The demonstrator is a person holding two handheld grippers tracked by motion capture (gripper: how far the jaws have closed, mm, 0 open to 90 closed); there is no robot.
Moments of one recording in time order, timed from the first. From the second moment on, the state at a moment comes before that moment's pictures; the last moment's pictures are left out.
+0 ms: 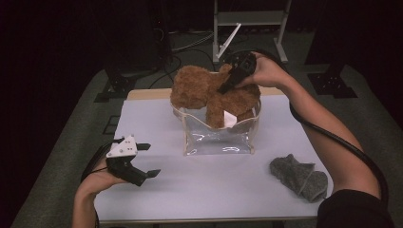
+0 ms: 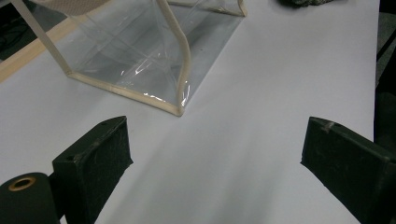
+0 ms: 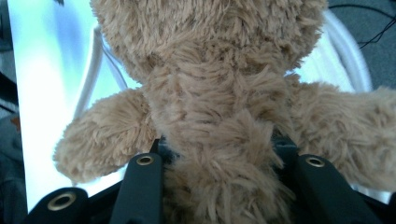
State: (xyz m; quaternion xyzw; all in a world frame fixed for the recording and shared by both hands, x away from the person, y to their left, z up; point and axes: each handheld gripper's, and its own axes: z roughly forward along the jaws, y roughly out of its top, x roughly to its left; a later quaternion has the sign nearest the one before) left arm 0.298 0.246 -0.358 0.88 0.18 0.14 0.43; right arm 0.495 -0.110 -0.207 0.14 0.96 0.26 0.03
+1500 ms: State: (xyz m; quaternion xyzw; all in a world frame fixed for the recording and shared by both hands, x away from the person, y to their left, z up) left arm 0.297 0.244 -0.358 0.88 0.18 0.14 0.42; right arm 0.495 -0.097 -0.260 0.14 0.96 0.23 0.05
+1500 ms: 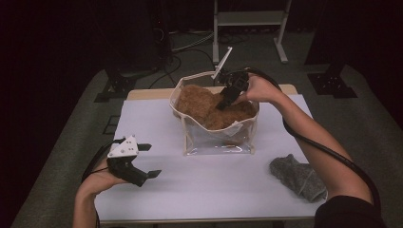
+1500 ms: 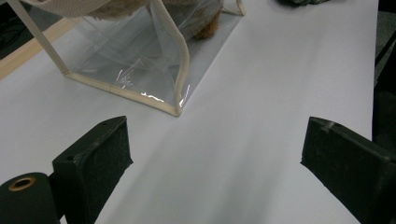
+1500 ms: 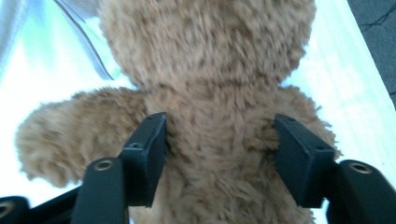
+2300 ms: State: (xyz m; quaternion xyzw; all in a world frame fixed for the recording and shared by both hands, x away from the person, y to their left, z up) left arm 0.296 0.242 -0.356 0.88 0.18 0.14 0.42; right arm 0.494 -0.113 -0.269 0.18 0.96 0.23 0.04
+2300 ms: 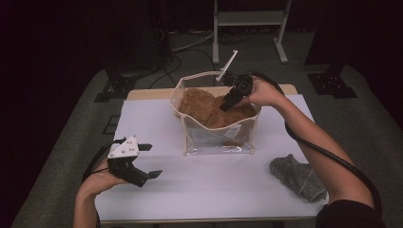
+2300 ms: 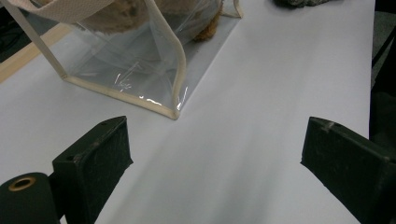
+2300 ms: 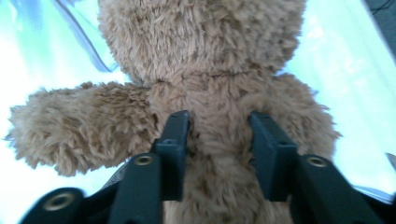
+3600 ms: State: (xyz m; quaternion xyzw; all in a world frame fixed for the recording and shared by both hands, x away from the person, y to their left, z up) left arm 0.296 0.237 -0.359 0.88 0.18 0.14 0.42; right arm 0.419 -0.216 -0.230 0.19 0.91 0.35 0.05
